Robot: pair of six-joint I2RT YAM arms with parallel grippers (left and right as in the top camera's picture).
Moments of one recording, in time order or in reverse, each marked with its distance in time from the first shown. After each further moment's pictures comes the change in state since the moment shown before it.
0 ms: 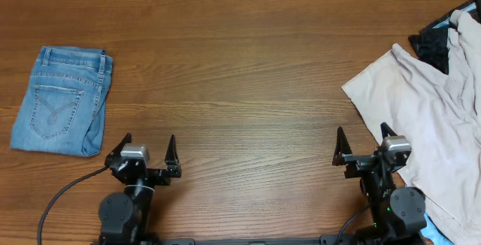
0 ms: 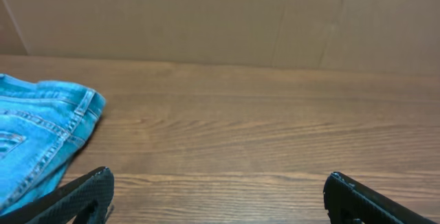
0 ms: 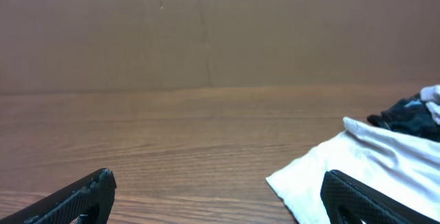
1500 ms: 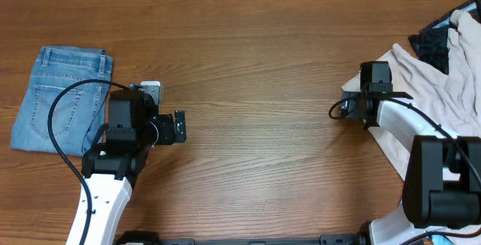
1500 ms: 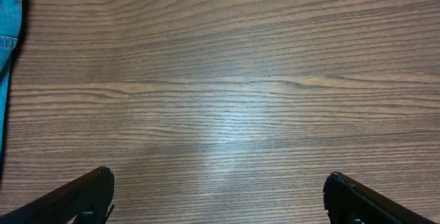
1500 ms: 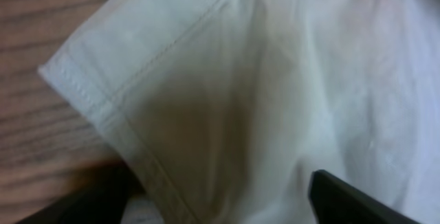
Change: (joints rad) left arm 0.000 1.040 0.620 -0.331 0.060 0.010; right arm -0.262 1.670 0.718 -0.145 0.157 -0.006
